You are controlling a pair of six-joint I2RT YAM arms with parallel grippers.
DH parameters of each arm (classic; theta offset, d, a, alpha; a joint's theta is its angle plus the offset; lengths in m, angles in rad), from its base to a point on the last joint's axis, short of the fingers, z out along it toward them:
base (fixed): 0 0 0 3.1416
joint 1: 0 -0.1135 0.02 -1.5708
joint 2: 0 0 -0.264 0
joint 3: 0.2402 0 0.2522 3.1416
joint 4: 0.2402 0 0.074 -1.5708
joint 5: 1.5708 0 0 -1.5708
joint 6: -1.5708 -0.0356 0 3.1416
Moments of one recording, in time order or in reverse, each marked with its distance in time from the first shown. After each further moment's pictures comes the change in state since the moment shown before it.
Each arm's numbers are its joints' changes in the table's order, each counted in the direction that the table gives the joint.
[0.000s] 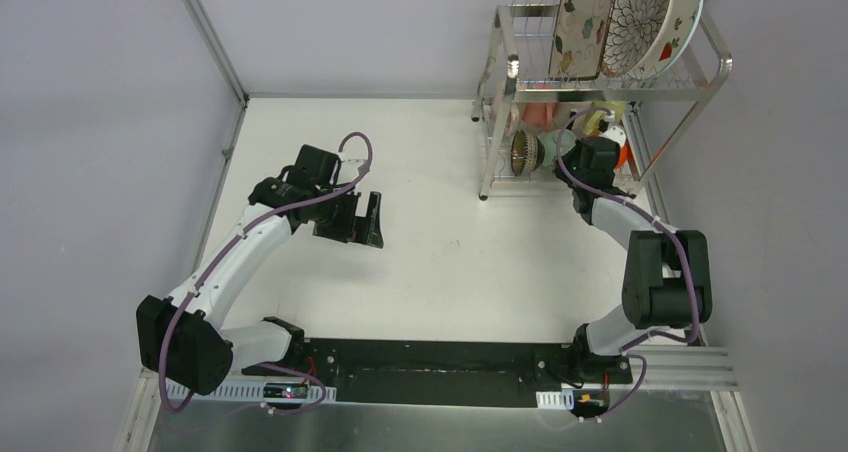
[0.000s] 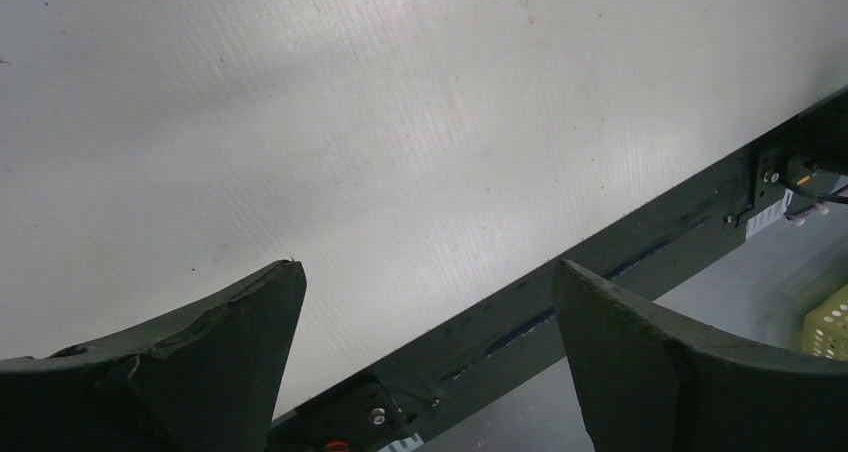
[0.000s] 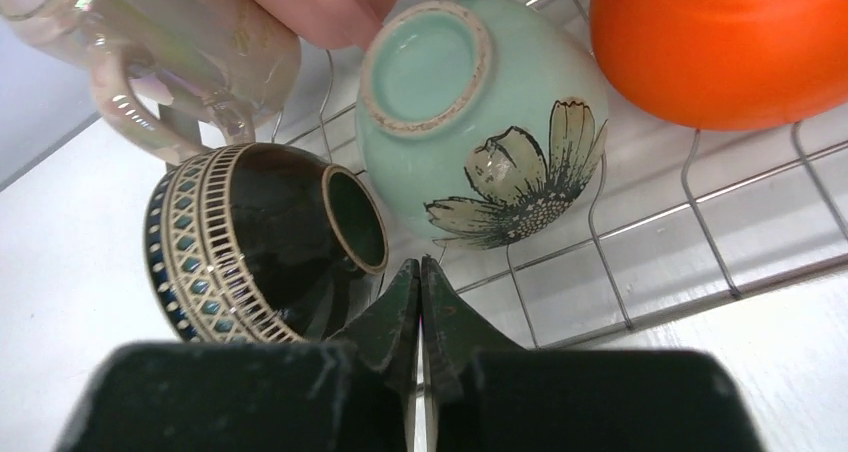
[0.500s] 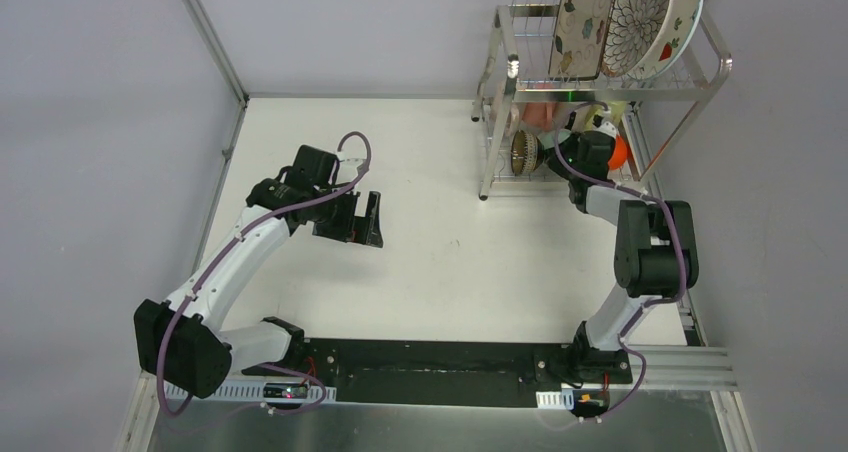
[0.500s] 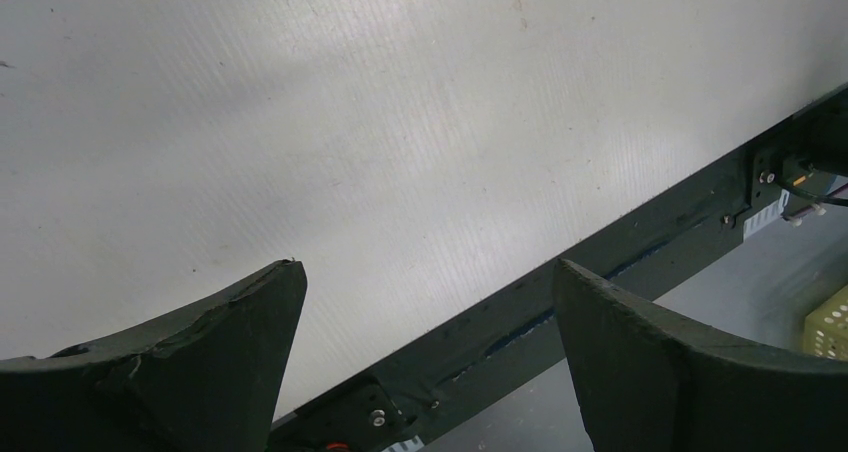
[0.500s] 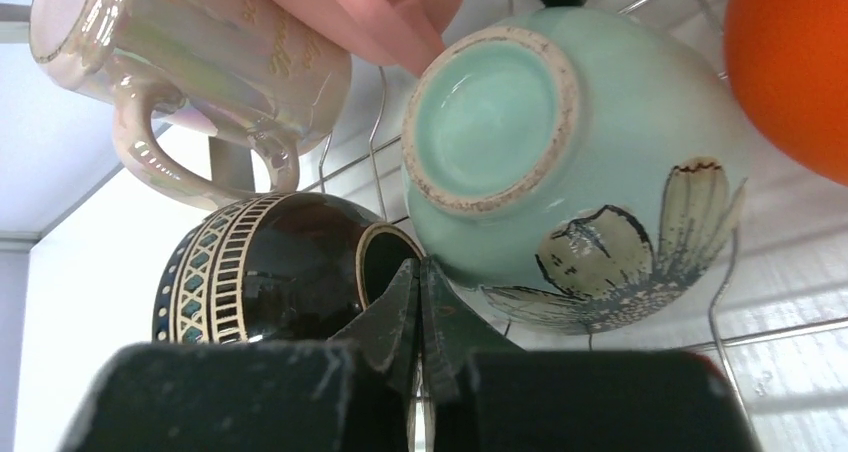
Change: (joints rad) left arm 0.000 0.026 0.000 -0.002 0.002 0.000; right arm 0.035 -0.214 0.092 -0.138 -0.154 -0.110
